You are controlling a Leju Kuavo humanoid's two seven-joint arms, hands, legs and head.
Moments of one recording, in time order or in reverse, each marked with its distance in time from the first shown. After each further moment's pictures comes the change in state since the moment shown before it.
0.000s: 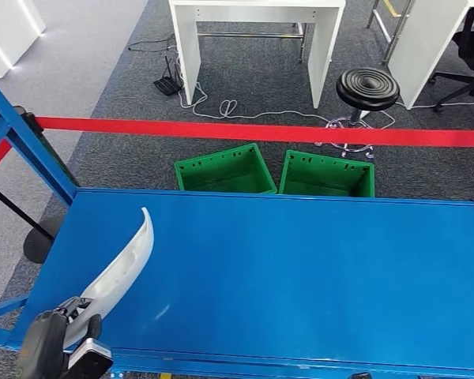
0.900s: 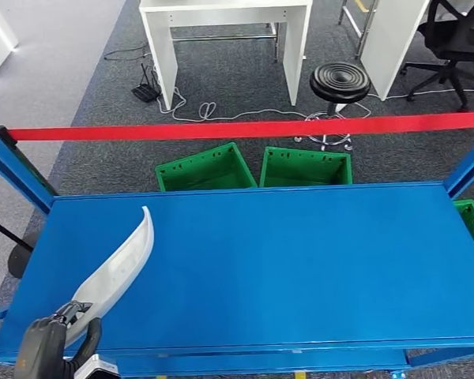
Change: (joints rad) left arm 0.048 -0.069 0.023 -0.013 -0.125 0.061 -0.070; right arm 0.004 0.019 -0.064 -0.022 0.103 -0.004 -0.046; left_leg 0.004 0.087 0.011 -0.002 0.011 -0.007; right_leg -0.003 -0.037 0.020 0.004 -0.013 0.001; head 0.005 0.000
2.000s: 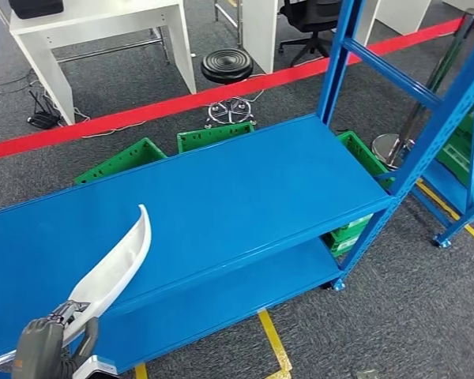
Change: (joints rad) left arm -0.005 0.004 -0.002 -0.003 -0.013 0.012 0.004; right arm -0.004 0.012 -0.030 -0.013 0.030 0.019 -0.002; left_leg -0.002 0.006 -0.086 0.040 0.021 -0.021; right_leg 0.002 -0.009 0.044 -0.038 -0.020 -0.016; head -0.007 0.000
